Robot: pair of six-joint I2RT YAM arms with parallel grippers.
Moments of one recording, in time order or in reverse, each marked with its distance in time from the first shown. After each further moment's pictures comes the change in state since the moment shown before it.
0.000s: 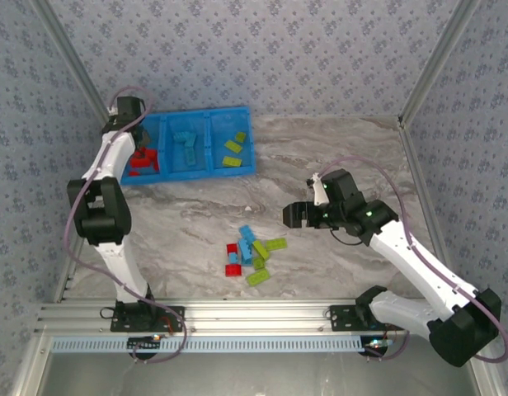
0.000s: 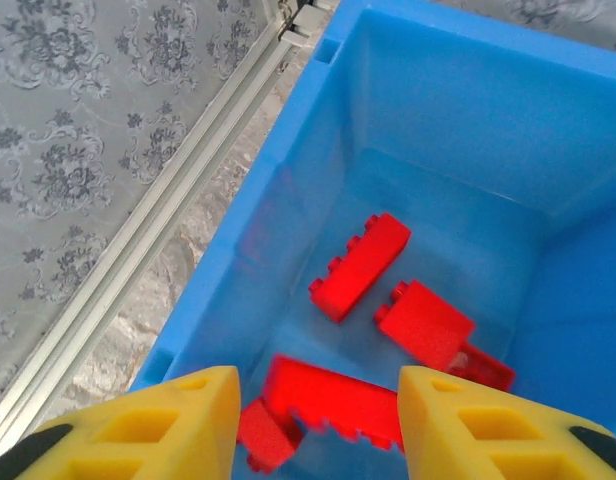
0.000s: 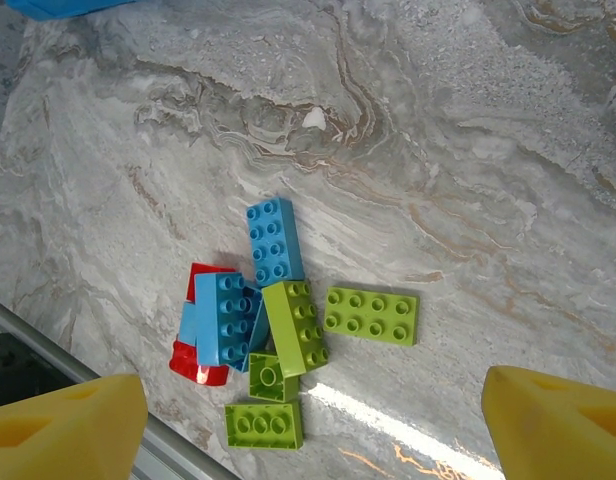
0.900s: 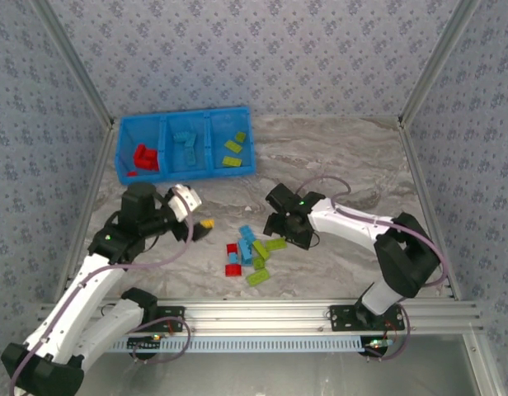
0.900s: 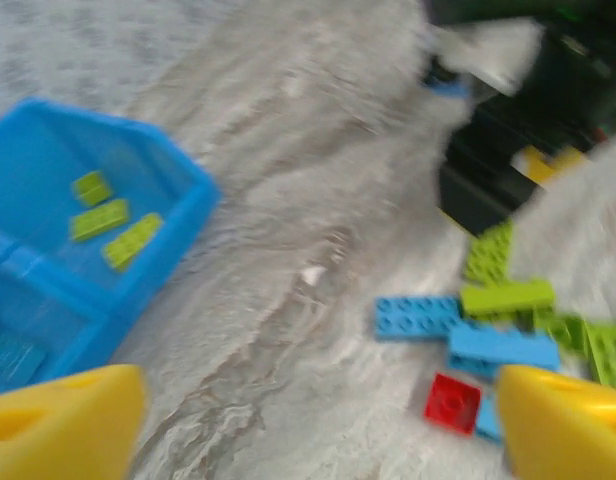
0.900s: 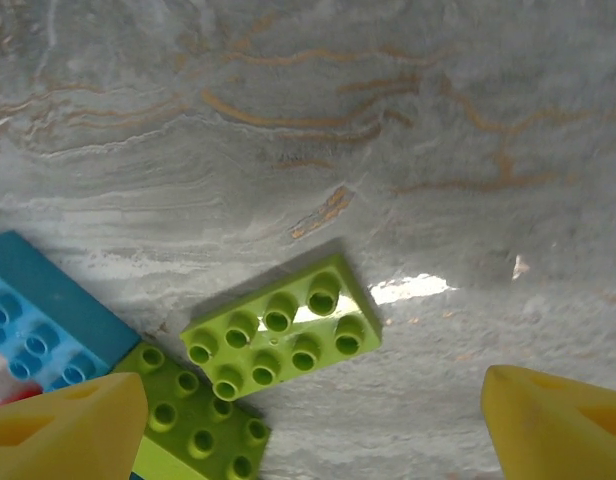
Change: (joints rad) left arm -0.470 -1.154 -0.946 0.088 0.815 0.870; right arm 0.234 0.536 0.094 -0.046 0.270 0.685
